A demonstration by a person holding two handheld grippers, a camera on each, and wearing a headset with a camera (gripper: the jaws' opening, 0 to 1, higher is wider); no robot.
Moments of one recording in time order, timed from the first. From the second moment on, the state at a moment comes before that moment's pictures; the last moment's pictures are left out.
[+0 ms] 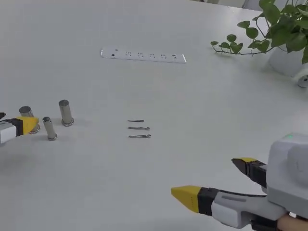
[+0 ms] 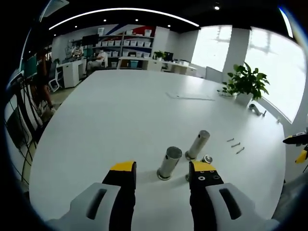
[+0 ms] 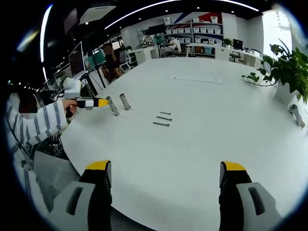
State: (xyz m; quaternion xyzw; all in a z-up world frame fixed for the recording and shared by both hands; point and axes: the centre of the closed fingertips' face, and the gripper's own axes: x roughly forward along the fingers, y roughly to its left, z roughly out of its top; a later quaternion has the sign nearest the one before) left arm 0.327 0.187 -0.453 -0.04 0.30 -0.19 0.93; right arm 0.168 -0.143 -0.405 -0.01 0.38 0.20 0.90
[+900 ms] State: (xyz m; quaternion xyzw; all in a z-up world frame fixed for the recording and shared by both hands) left arm 0.329 0.178 -0.464 -0.04 0.31 -0.19 0.93; right arm 0.171 -0.139 -0.413 0.00 0.38 0.20 0.90
